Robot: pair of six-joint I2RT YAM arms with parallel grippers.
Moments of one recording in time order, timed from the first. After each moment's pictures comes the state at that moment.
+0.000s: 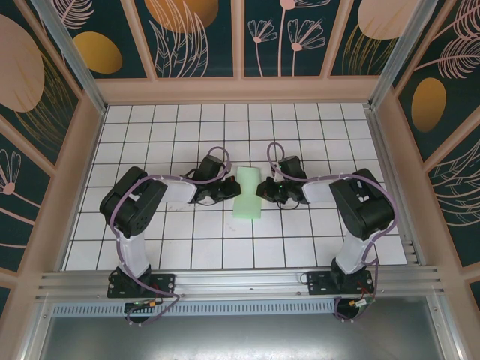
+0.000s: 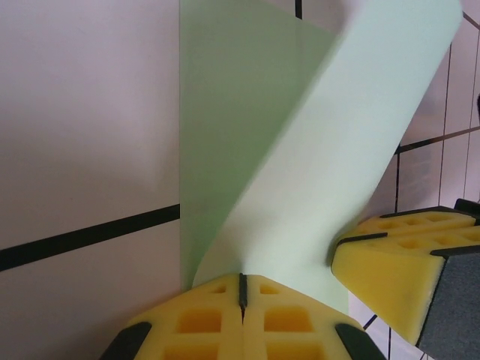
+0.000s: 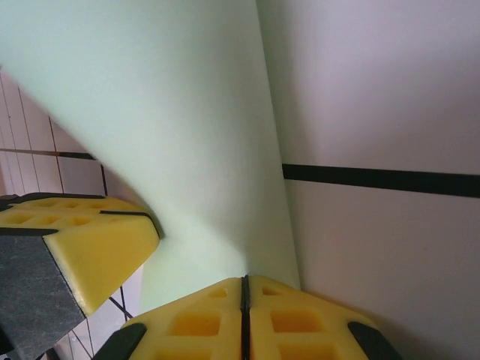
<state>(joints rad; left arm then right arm) -0.60 1.90 0.89 0.17 0.44 -0.83 0.48 1.77 0.73 0.14 -0.51 0.77</state>
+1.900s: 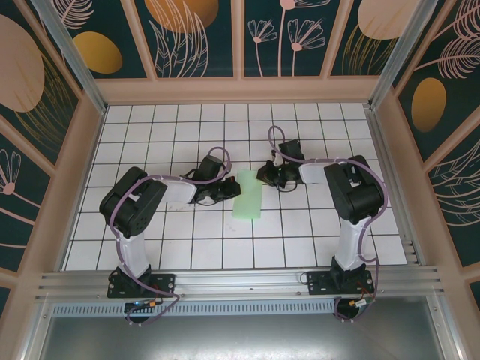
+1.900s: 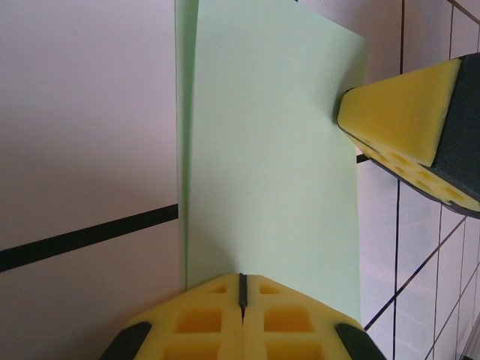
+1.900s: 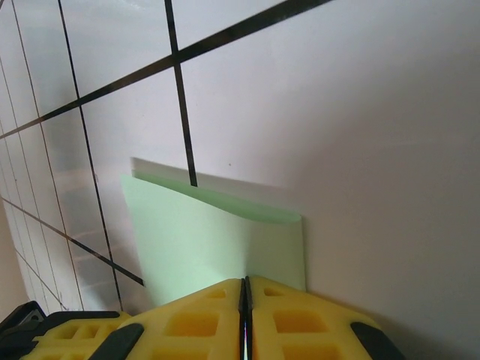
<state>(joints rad) -0.60 1.90 0.88 0.17 0.43 -0.81 0.40 1.93 1.01 -0.02 -0.53 0.73</state>
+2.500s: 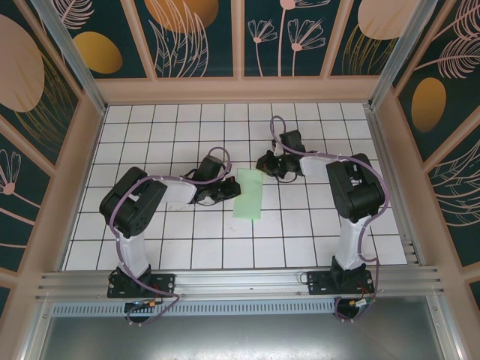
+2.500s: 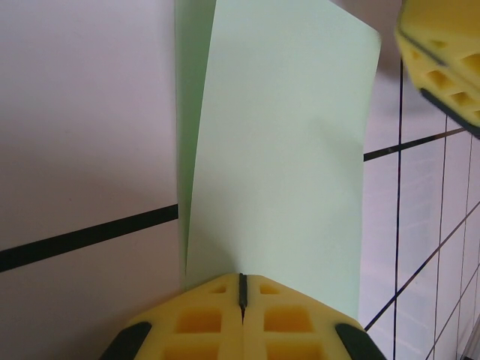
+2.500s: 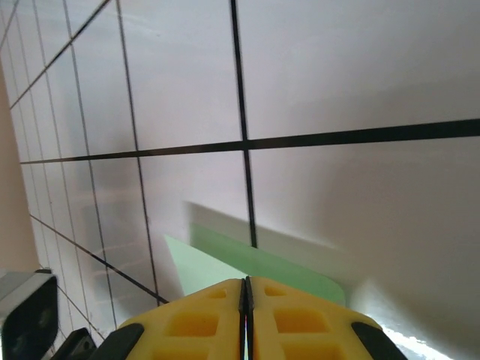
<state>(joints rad) -0.60 1.90 0.88 0.17 0.43 -0.81 0.38 1.96 1.11 -0.04 -0.54 0.73</state>
